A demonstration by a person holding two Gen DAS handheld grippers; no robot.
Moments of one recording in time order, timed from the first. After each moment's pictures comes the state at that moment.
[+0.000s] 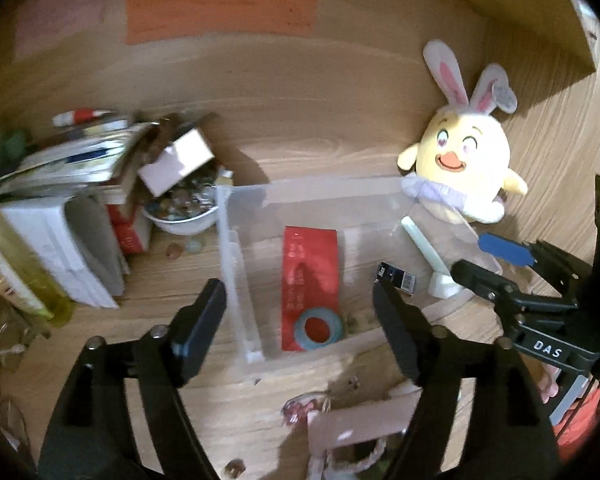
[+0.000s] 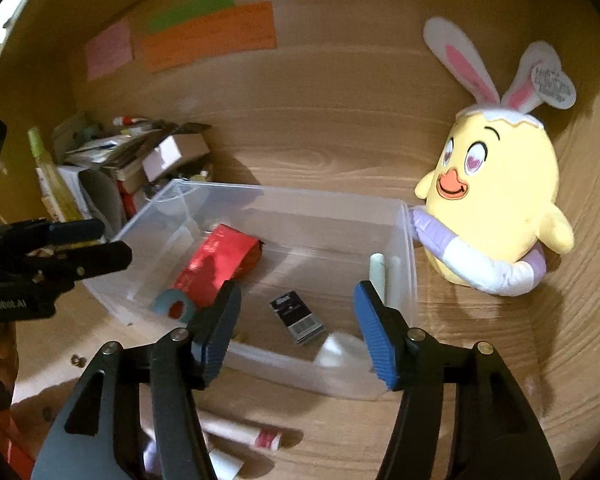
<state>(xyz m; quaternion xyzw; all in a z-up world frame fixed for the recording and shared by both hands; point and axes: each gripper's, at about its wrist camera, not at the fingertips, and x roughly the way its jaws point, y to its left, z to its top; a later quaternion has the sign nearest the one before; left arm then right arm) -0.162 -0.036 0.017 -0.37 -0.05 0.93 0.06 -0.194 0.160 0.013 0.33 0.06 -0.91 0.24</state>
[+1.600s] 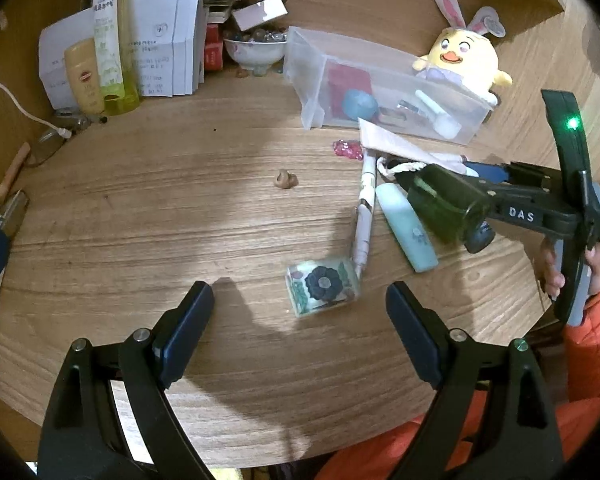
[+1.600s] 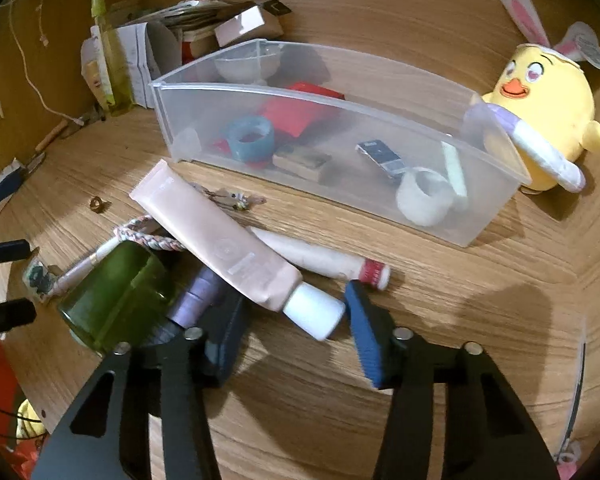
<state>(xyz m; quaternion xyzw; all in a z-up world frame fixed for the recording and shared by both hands) 0.022 -0.069 -0.076 -0.44 -0.07 0.90 0.03 -0.117 0.131 -0.067 0.41 0.15 -0.86 0.27</state>
